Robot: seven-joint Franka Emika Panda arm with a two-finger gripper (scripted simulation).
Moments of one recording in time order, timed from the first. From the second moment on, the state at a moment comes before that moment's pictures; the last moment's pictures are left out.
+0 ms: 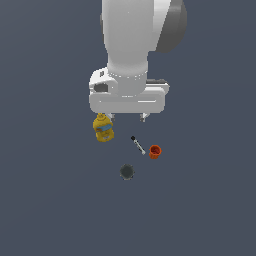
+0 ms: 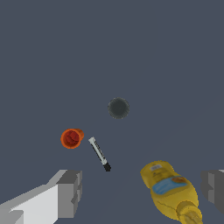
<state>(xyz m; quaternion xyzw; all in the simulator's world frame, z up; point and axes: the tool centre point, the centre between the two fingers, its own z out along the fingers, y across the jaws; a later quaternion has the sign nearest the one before) 0.026 -0.002 0.307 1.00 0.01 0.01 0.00</state>
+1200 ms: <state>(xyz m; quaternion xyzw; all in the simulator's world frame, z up) 0.089 -0.004 0.092 0.99 -0.11 0.00 0.00</state>
